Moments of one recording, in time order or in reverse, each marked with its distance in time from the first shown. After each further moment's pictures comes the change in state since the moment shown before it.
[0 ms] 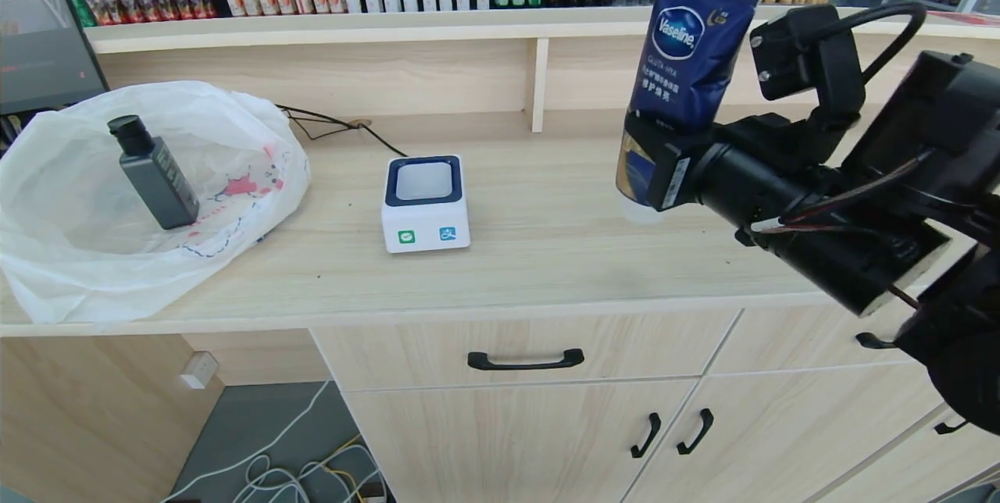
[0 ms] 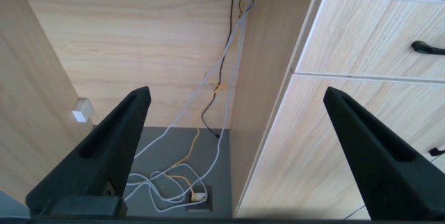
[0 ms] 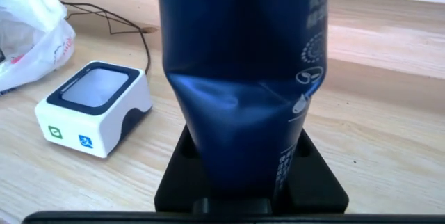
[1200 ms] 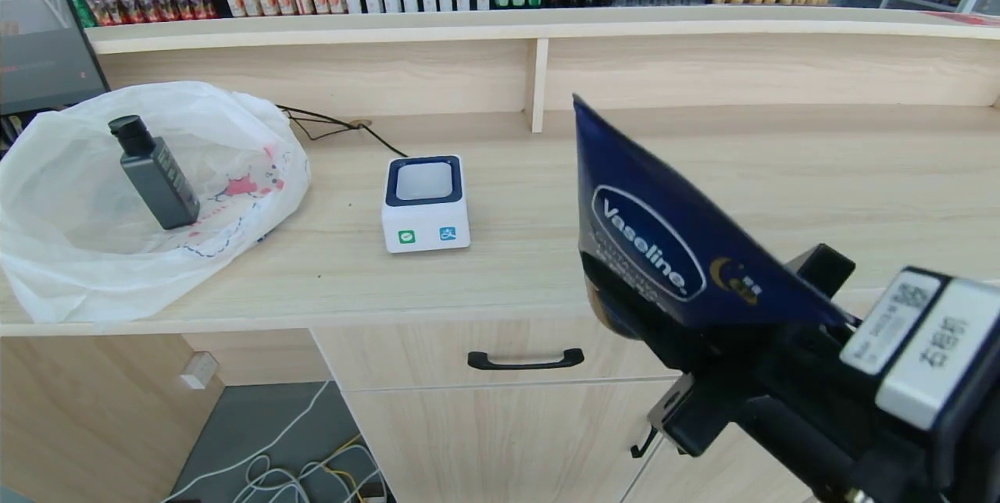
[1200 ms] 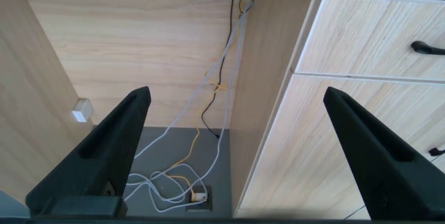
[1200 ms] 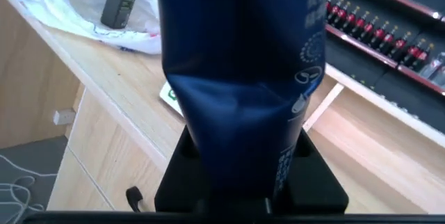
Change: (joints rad) left arm 0.000 0.000 0.000 0.000 0.000 0.000; right arm 0.390 -0.076 0.481 -0.542 -0.001 -0.549
